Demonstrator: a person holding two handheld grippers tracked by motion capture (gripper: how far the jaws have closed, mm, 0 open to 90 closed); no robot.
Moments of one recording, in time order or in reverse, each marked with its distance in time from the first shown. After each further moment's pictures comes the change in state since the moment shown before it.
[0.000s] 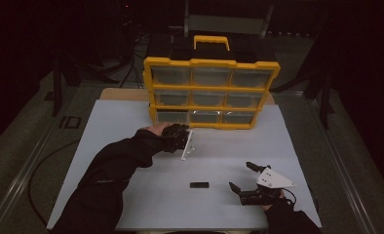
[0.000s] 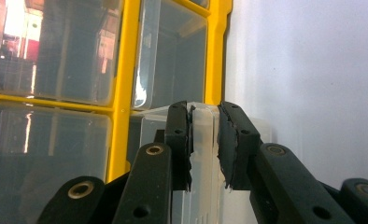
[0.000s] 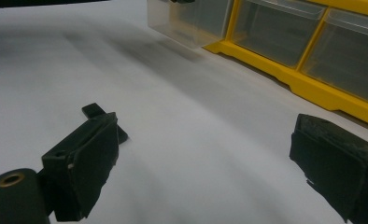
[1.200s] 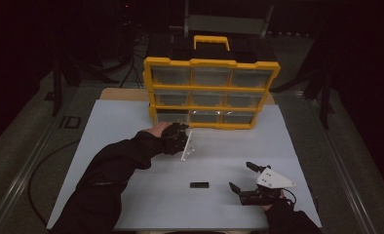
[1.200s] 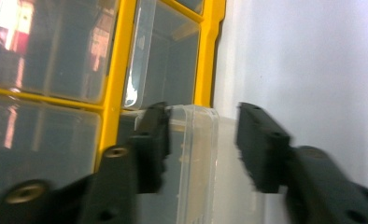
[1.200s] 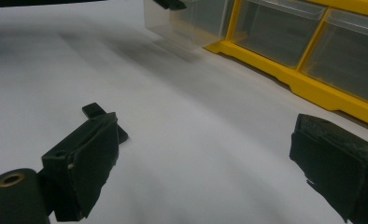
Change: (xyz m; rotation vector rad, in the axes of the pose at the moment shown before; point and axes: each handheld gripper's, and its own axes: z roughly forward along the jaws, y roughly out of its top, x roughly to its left) left arm 0.000 0.002 -0.006 -0.007 -0.042 -0.075; right arm 0.000 0.000 0.000 0.002 0.000 -0.003
